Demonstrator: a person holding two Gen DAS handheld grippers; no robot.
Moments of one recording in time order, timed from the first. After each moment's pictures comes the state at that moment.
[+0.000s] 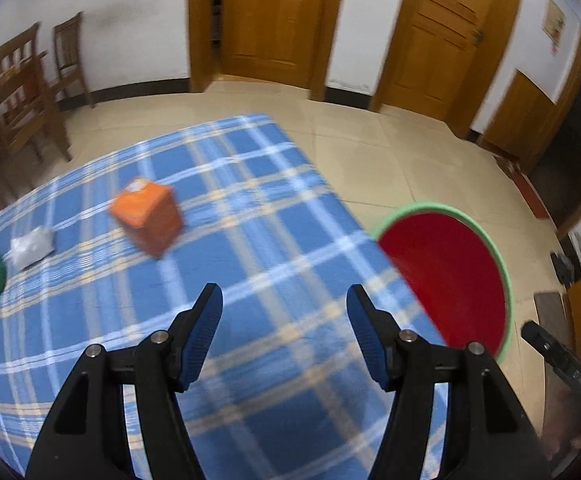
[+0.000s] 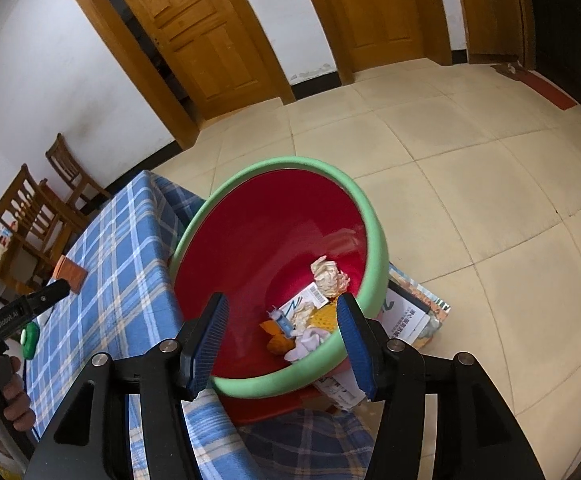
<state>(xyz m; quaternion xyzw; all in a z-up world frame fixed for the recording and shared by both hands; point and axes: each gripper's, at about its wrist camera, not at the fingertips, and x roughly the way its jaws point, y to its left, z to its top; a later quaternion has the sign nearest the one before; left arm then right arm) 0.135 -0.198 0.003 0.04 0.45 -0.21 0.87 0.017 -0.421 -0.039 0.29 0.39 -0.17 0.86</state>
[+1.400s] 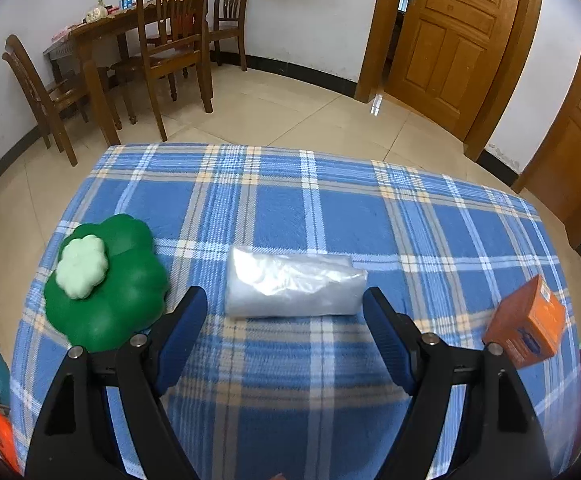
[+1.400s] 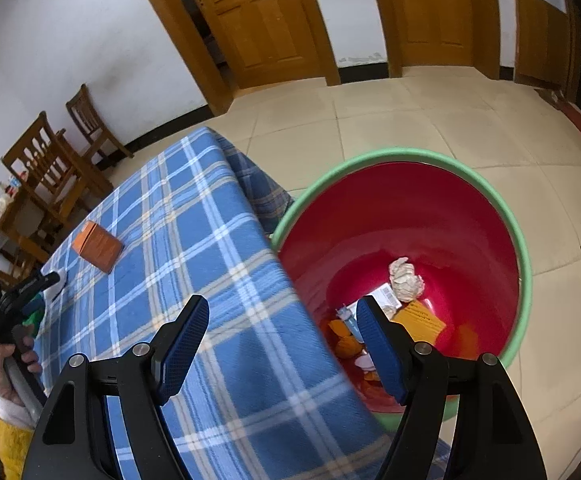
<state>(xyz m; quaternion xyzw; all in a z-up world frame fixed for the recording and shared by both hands) 0.272 0.019 -0.054 -0.06 0.45 0.02 0.89 0.116 -0.334 -0.033 0.24 0.43 -0.12 0.86</state>
